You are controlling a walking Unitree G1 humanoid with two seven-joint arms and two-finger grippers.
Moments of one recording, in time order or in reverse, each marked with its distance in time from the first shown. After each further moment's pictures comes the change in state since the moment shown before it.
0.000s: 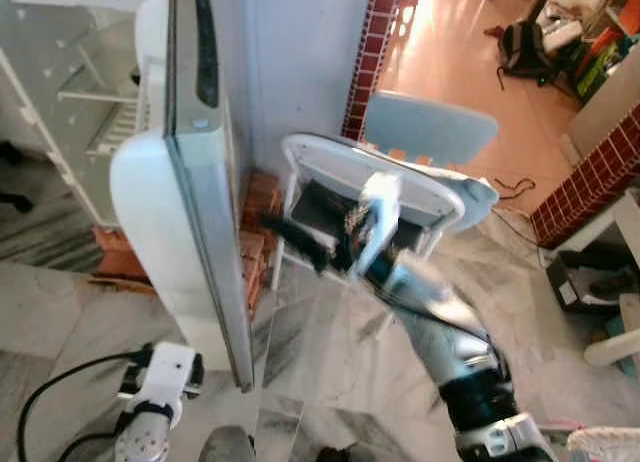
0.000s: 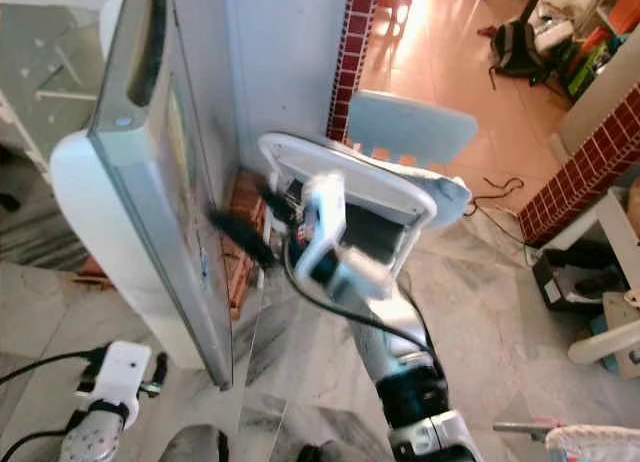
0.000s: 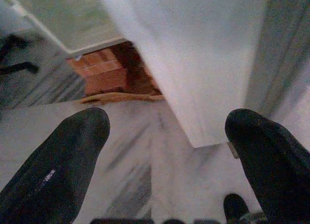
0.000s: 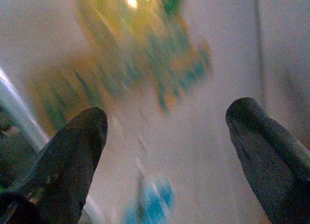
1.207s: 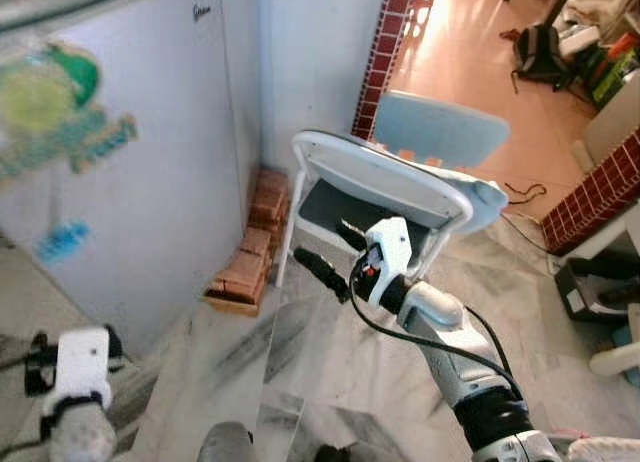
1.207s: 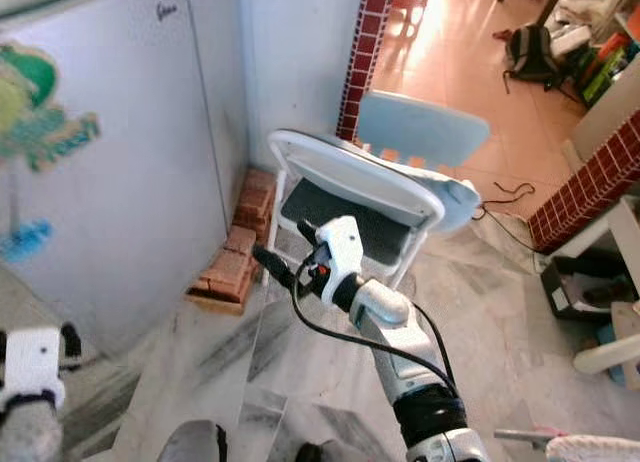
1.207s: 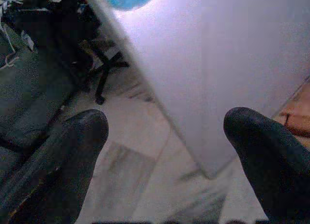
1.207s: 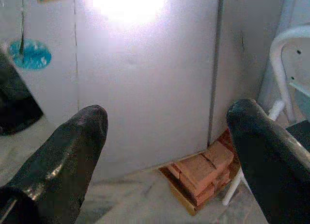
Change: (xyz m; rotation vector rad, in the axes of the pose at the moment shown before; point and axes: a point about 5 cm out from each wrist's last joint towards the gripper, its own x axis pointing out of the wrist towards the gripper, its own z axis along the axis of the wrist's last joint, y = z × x) left arm -0.021 0.074 0.012 -0.122 -0.101 0.486; right arm -0.026 -0.023 -0.028 -0.177 0.135 -0.155
